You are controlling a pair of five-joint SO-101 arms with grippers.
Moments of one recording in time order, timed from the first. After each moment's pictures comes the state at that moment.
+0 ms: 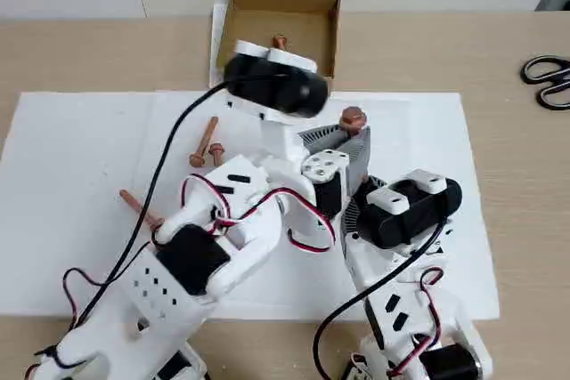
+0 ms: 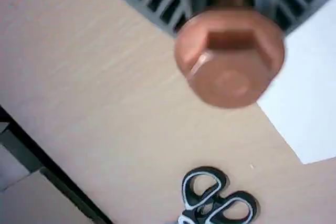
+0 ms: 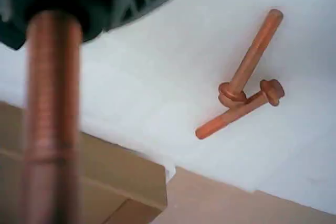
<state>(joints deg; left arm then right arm) 41.9 -39.7 27.2 42.5 31.1 -18.6 -102.7 66.6 59.7 -0.4</state>
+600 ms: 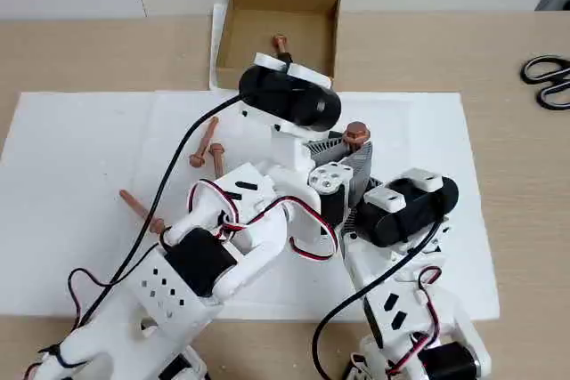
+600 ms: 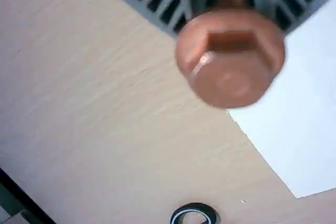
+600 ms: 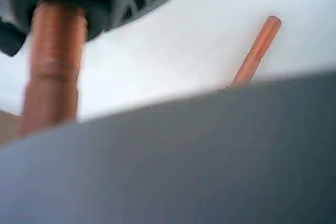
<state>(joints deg) 42.9 -39.4 31.3 42.6 28.8 -18.8 -102.6 66.8 59.7 -0.4</state>
